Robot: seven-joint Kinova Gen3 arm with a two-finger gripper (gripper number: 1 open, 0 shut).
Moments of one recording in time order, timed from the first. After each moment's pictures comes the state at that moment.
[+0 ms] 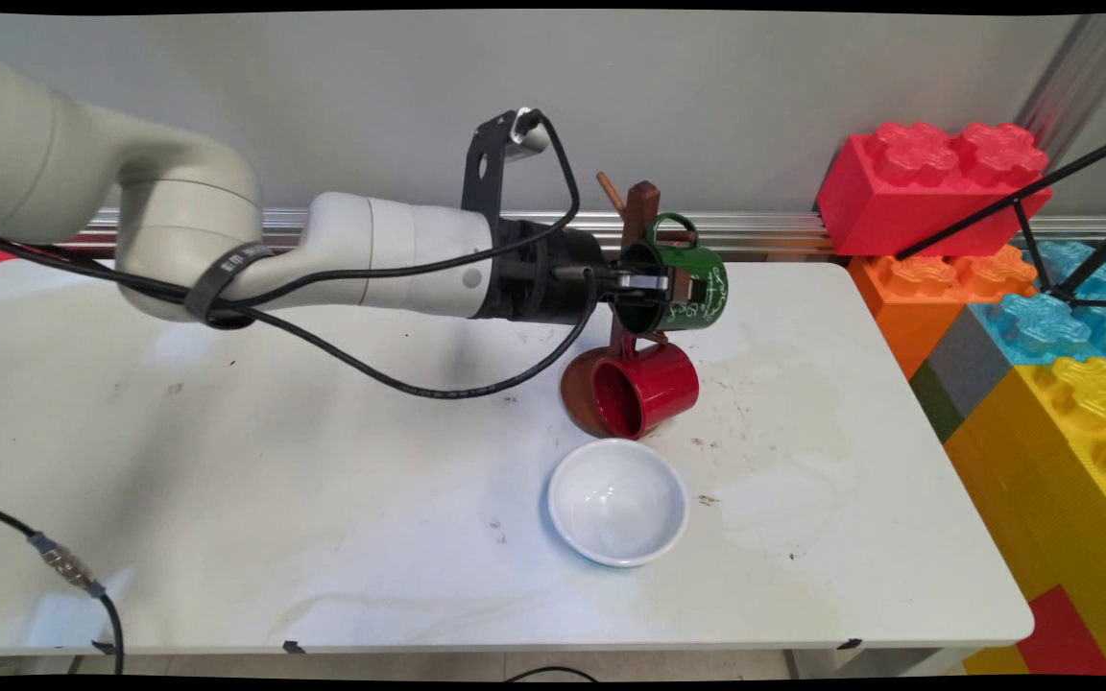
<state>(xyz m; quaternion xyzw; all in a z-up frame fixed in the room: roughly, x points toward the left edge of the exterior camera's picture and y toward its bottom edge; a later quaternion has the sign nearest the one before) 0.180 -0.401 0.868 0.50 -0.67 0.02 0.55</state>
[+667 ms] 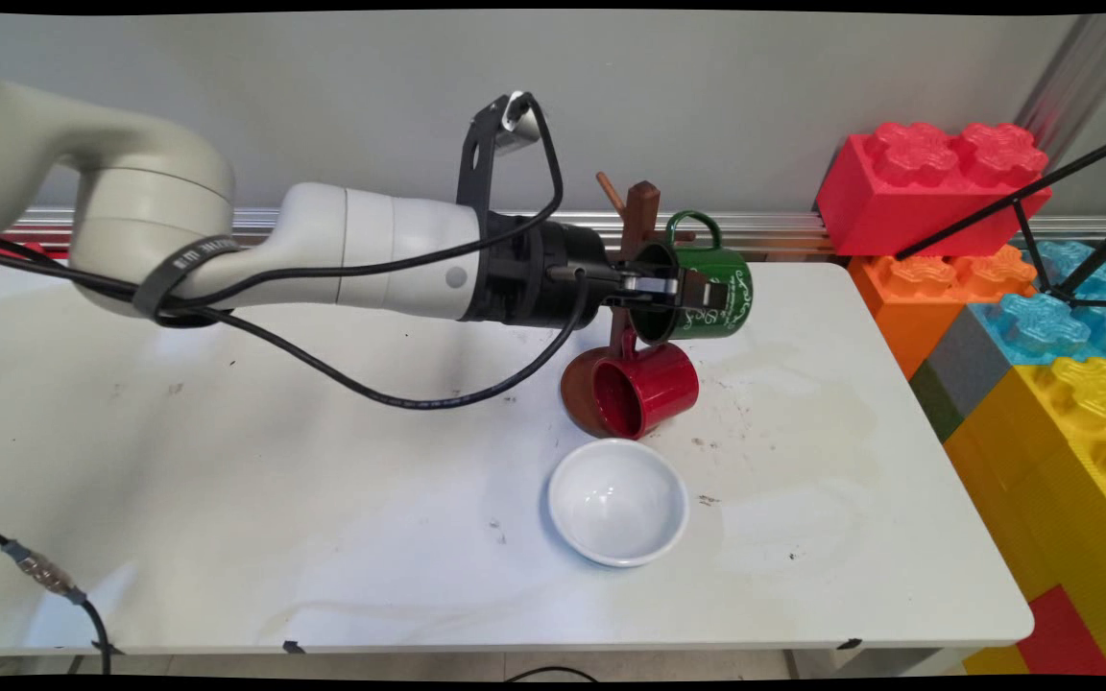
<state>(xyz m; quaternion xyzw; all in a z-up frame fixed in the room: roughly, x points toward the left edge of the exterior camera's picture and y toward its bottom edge) 0.176 -0.381 0.886 0.47 -0.68 0.00 0.56</state>
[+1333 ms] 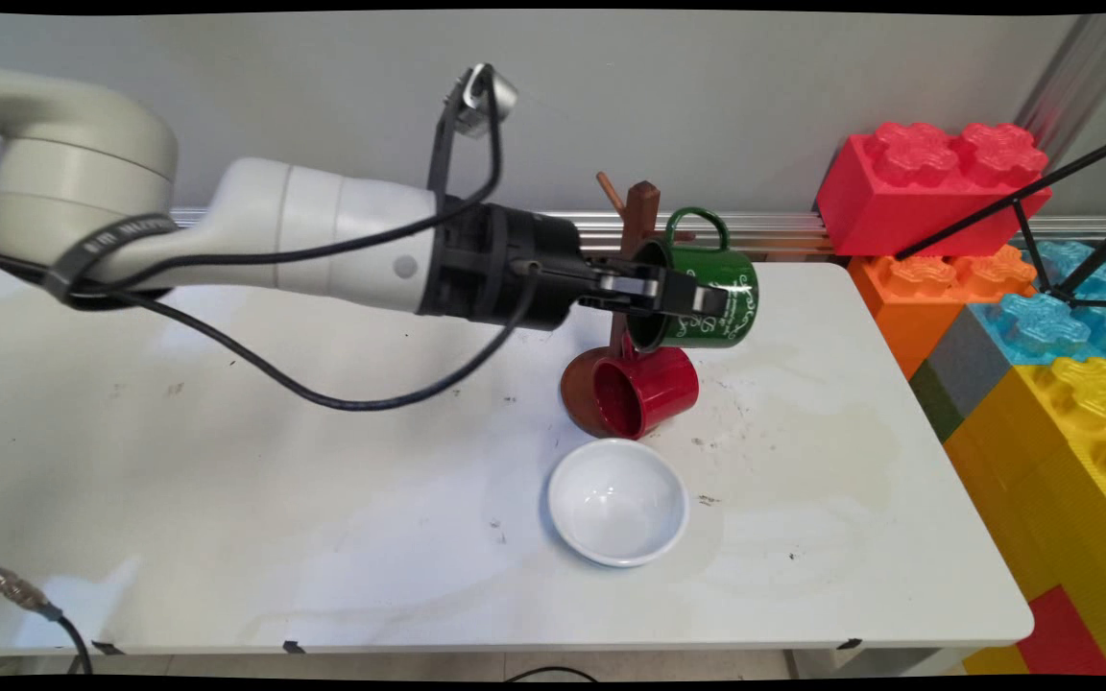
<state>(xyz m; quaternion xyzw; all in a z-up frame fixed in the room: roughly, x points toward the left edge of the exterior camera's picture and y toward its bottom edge) 0.193 -0.362 0.909 0.44 -0.70 -0.03 0.57</state>
